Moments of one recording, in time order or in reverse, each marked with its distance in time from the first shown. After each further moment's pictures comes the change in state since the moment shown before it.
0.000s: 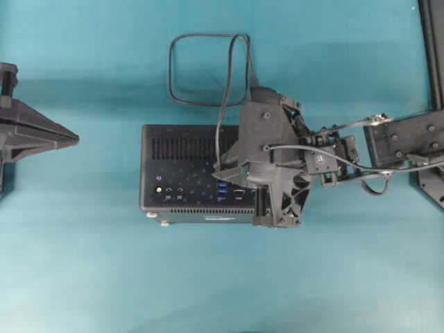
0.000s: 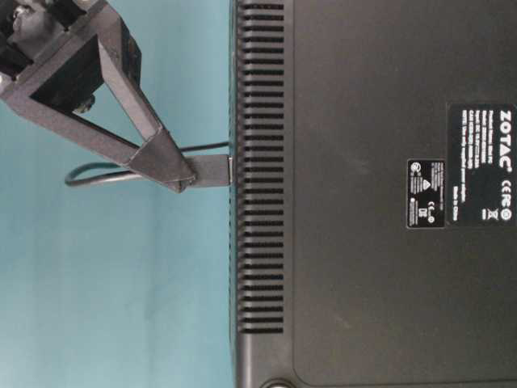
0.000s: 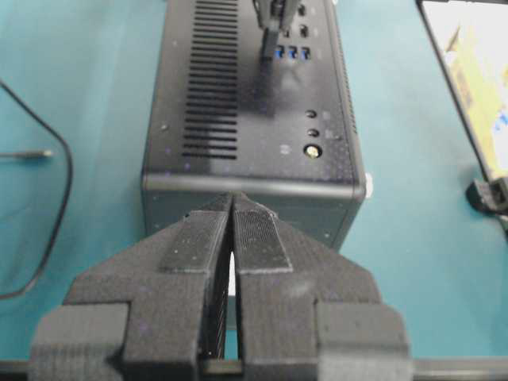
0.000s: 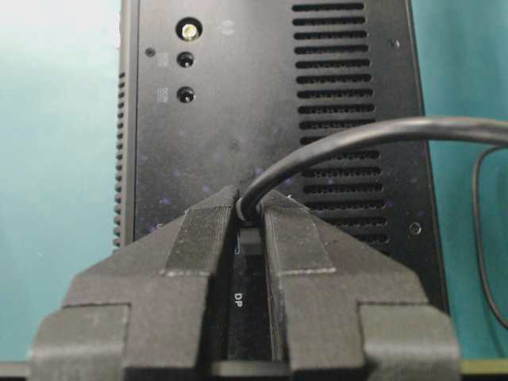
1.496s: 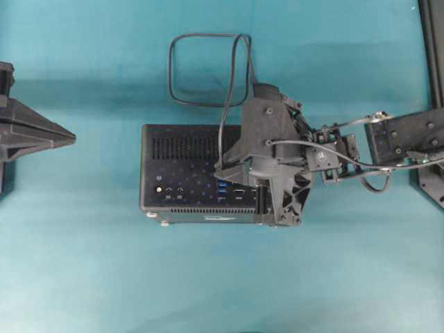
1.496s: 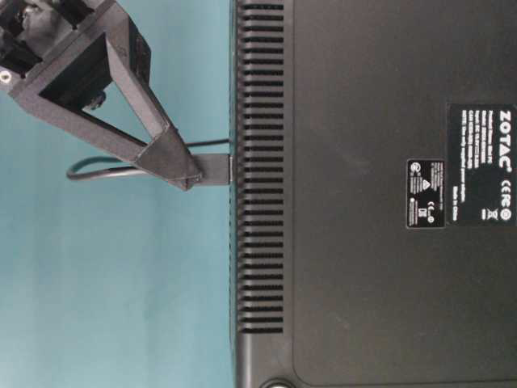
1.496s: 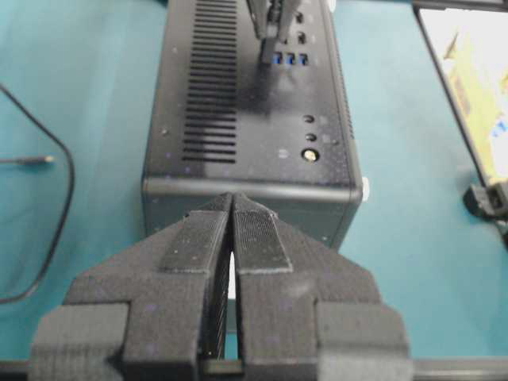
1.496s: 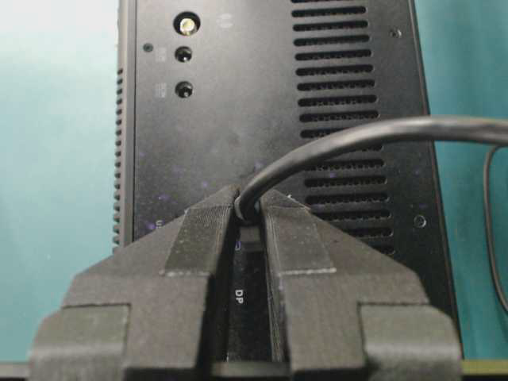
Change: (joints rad) left arm 0.000 -0.017 0.003 0.002 0.000 0.000; right arm -0.015 -0.006 0.026 0.028 -0.041 0.002
